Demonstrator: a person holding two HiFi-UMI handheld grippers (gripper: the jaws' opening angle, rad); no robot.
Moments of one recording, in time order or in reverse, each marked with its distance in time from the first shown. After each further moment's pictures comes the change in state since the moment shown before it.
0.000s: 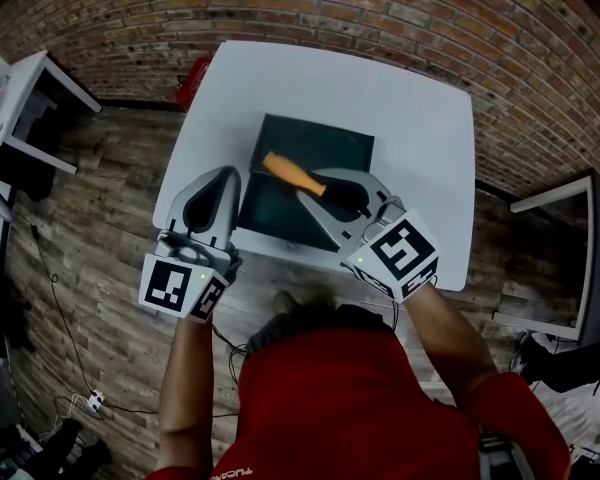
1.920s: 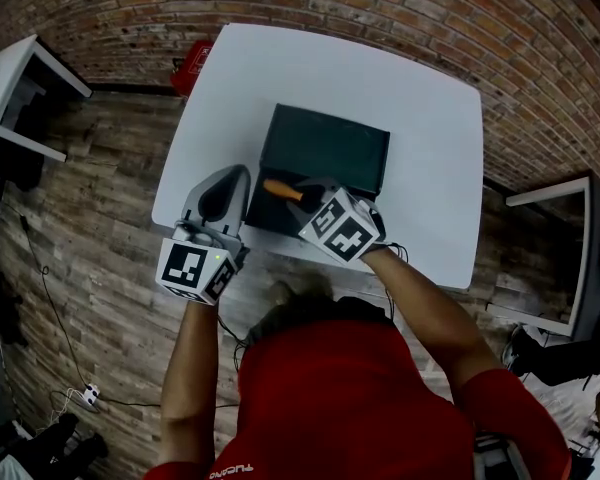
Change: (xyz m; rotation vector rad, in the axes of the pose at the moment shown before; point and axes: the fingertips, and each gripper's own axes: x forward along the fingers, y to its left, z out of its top) left arm 0.006 0.047 -0.080 -0.067 0.102 0.001; right arm 0.104 0.019 -0.164 -0.039 0.560 0.098
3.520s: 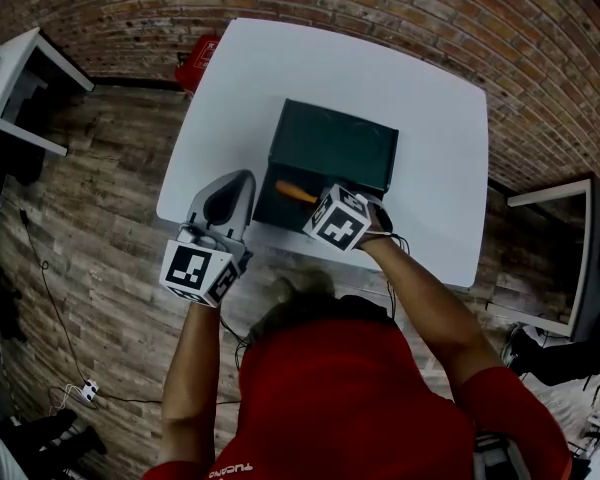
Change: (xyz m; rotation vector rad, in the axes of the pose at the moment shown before) left arm -0.015 0.003 -0.013 -0.030 0.027 -0.015; right arm 0.029 0.002 -0.049 -0.063 0.253 0.021
